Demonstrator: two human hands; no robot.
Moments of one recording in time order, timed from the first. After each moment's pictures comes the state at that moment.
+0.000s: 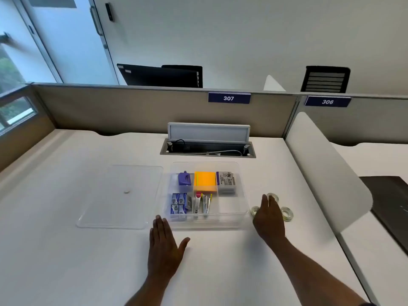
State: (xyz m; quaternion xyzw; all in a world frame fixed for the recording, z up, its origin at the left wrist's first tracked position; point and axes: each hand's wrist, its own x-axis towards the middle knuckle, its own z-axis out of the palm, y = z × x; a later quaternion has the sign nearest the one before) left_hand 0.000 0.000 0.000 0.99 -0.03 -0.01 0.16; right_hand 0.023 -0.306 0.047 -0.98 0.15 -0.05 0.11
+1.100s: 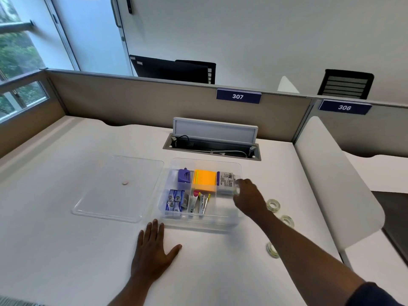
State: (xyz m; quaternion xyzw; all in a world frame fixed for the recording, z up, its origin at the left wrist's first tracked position) left_hand -0.002 0.012 -0.035 0.99 -0.02 -0.02 0.10; right_hand 0.104 -0.295 0.073 -0.98 -0.01 -0.05 0.20
